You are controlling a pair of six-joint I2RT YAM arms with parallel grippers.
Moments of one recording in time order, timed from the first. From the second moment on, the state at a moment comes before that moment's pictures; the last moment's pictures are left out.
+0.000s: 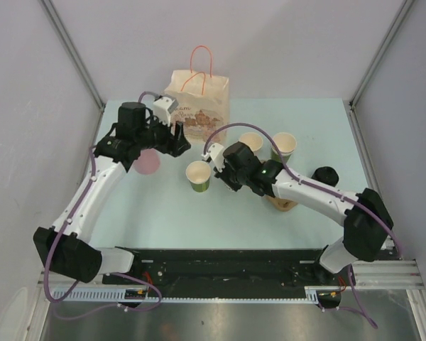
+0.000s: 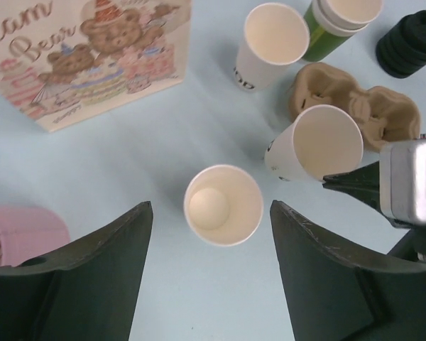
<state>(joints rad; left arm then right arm) -0.30 1.32 1.34 -0.57 0.41 0.04 0.88 1.52 1.21 -0.44 0.07 -0.21</state>
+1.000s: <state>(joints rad) -0.20 1.25 1.25 -0.60 0.45 0.09 0.73 1.28 1.21 -0.42 0.10 -0.02</state>
